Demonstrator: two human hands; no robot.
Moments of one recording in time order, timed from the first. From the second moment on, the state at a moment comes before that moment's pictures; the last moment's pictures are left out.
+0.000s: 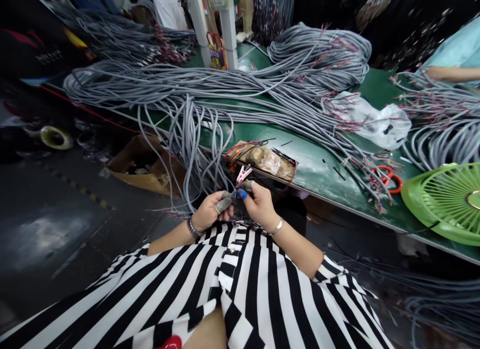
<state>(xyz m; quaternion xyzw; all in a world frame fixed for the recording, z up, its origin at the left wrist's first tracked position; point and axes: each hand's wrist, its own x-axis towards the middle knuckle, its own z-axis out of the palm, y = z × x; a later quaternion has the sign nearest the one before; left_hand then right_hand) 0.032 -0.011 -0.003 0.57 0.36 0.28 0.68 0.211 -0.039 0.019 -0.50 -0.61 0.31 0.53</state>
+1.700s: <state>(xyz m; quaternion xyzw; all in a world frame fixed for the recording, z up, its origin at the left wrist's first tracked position) 0.014 0.018 0.016 0.65 0.31 0.37 0.59 0.234 -0.013 0.004 -0.52 -0.31 0.59 0.54</state>
